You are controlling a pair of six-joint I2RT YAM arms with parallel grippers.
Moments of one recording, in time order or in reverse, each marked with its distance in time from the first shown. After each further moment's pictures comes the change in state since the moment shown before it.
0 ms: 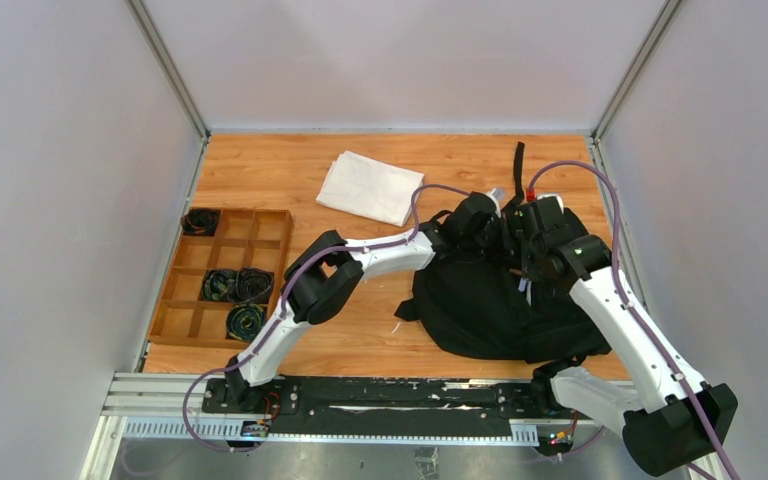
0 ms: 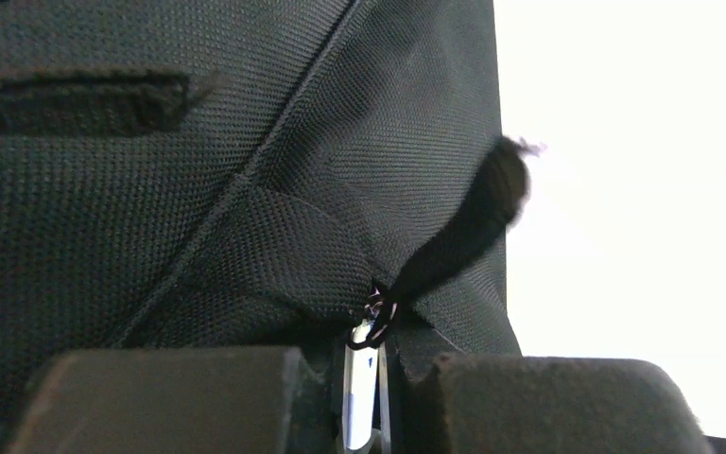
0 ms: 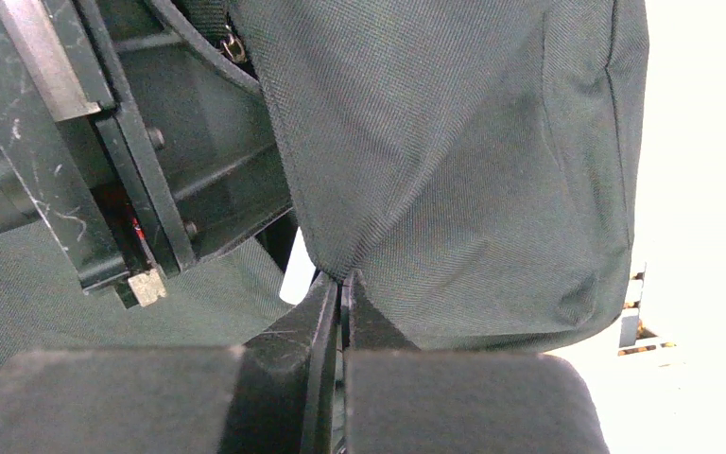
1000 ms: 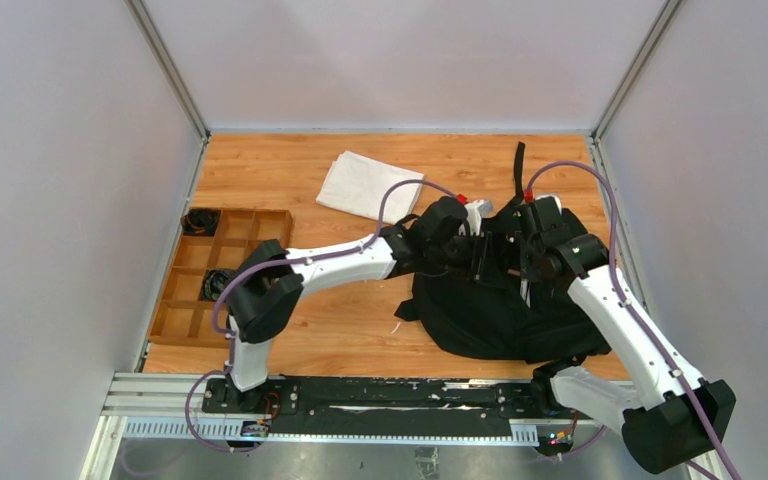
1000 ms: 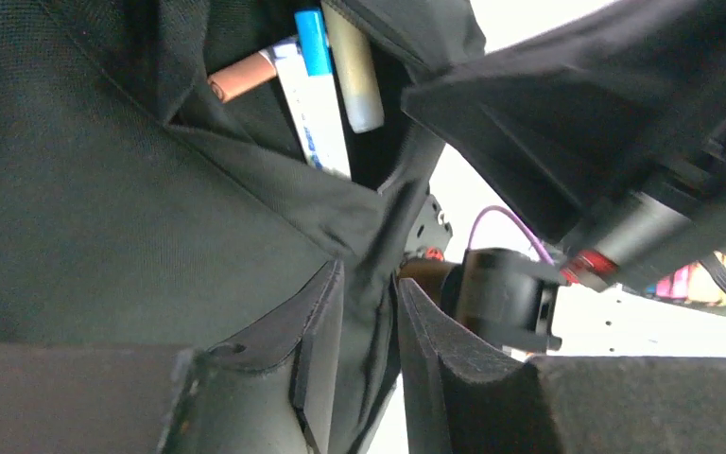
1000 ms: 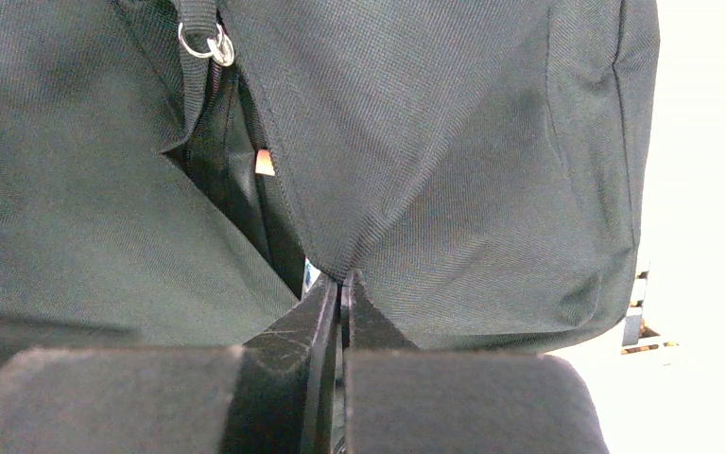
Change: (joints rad) left arm -0.018 -0.351 -0.357 -0.087 0.120 0.290; right arm 0.000 0.012 -0.003 0.001 0.000 0.001
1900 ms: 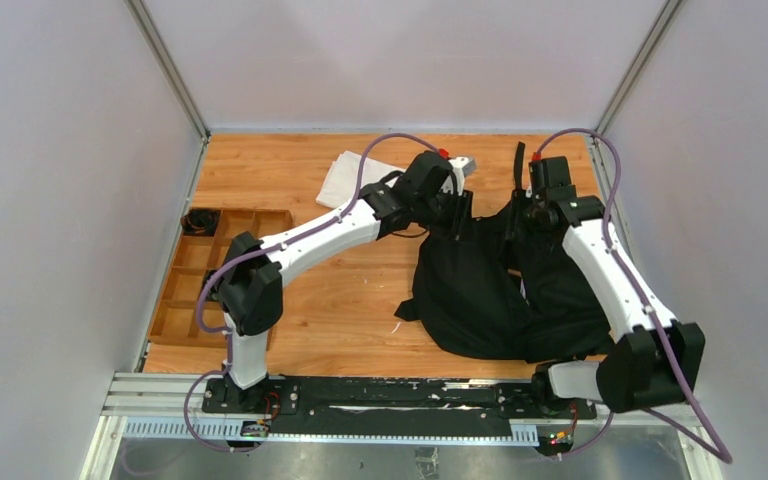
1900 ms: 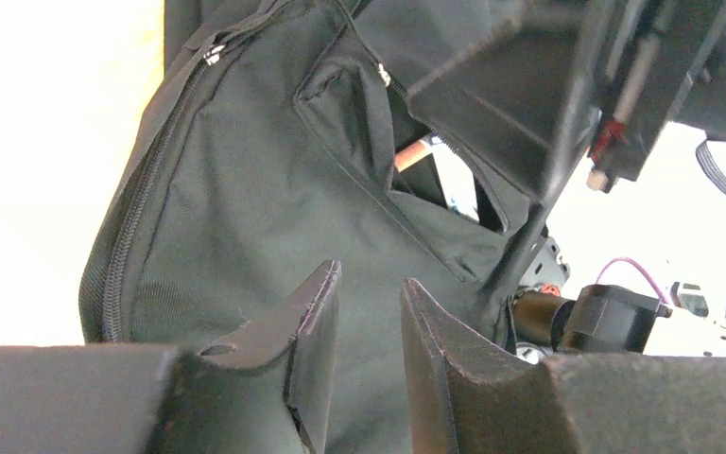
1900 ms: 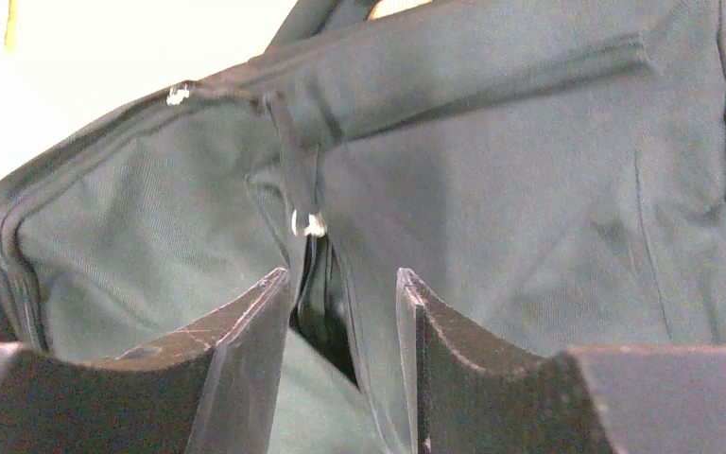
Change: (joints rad) left arm 0.132 -0.047 0.273 -0.451 -0.138 0.340; right arm -0.171 0.225 0.154 0.150 -0.276 0.020
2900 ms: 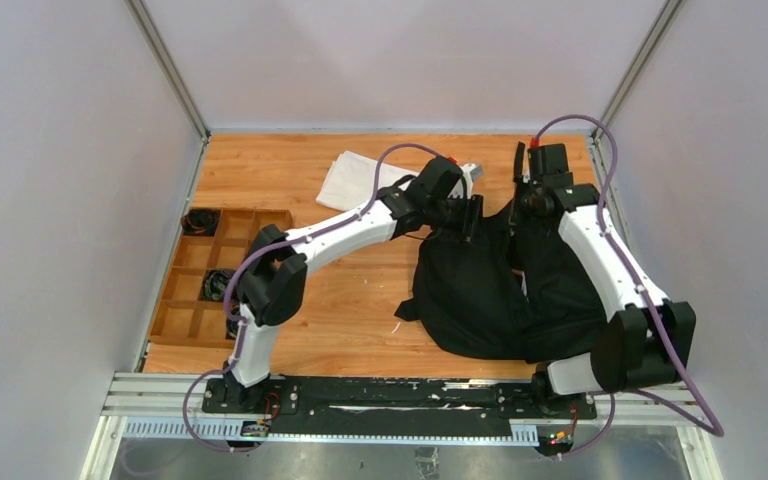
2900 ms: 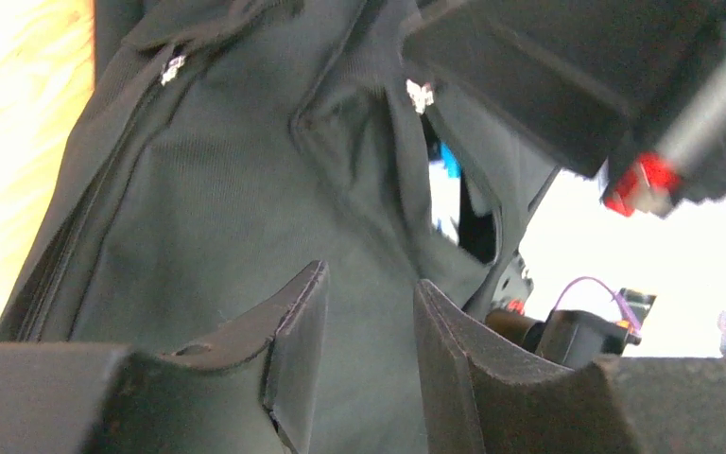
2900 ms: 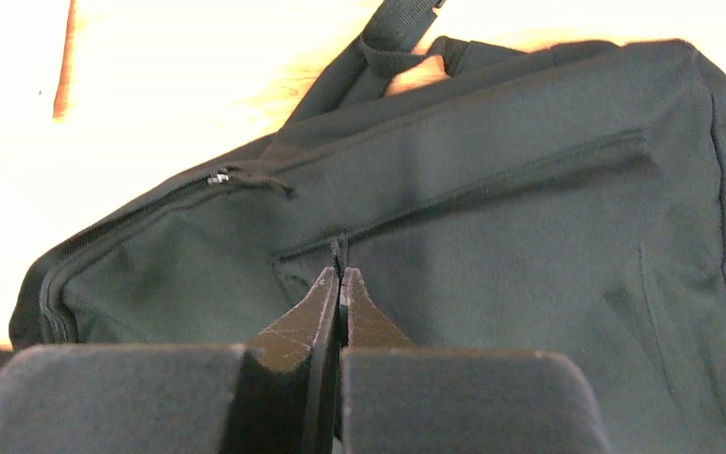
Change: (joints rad) left arm 0.001 0.097 0.015 0.053 0.069 -0.090; right arm -0.026 0.162 0.101 0.092 -0.028 -0.010
